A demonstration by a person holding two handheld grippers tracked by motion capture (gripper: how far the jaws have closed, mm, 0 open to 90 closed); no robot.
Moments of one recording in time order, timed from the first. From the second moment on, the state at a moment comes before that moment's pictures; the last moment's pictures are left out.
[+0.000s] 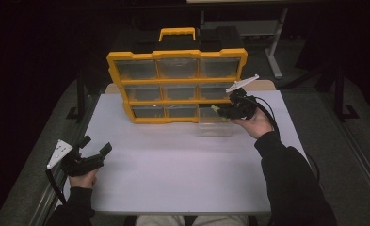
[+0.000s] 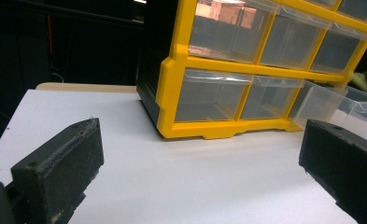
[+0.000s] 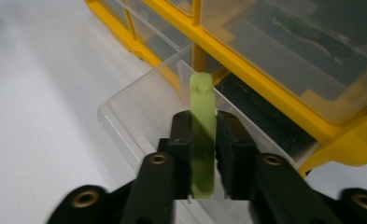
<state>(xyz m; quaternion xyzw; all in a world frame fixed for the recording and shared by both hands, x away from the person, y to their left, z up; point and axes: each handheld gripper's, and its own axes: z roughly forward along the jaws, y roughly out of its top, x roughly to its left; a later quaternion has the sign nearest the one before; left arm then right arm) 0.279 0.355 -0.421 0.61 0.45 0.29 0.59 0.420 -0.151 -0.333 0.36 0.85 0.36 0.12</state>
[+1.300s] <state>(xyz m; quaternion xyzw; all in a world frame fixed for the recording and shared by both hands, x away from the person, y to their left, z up) 0.280 0.353 -0.422 0.61 0.45 0.28 0.59 0.376 -0.174 -0.318 0.38 0.79 0.45 0.17</state>
